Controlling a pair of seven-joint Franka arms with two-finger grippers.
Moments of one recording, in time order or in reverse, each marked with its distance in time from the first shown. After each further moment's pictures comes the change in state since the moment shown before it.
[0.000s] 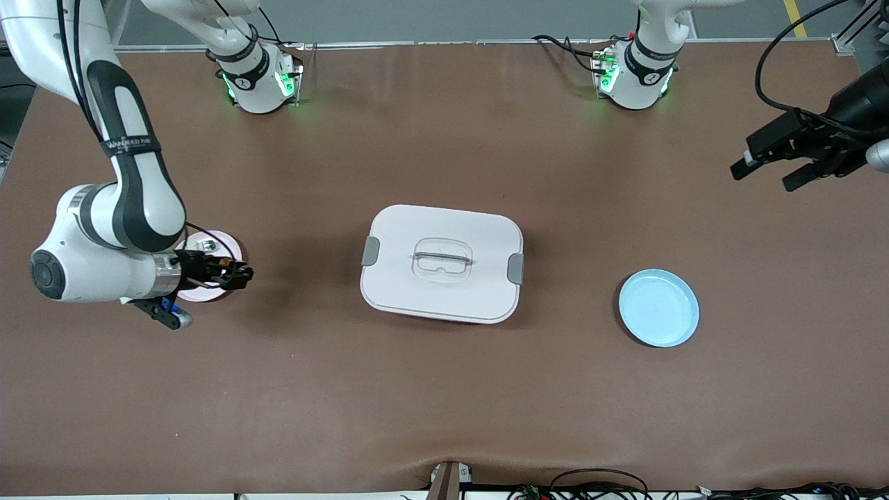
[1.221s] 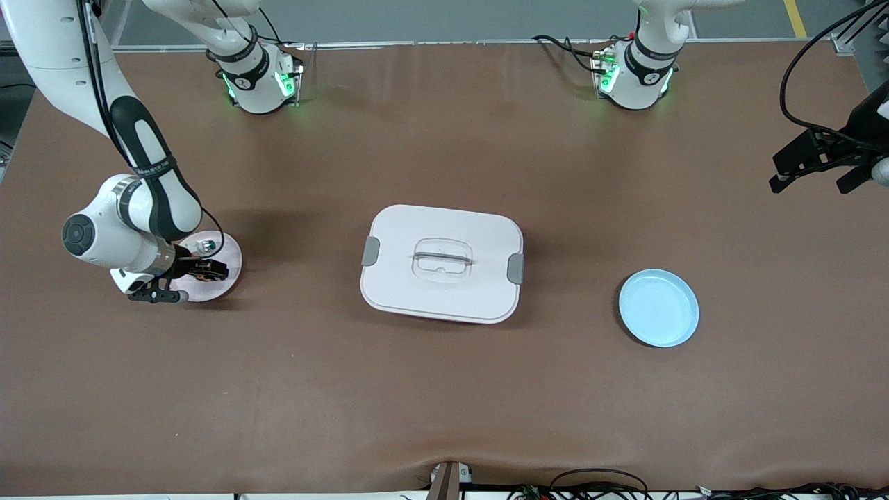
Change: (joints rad) left arm 0.002 -0.003 -0.002 -0.013 0.373 0.004 -0.001; right arm -0.061 0.024 -0.137 -0.448 -0.110 0.656 -0.706
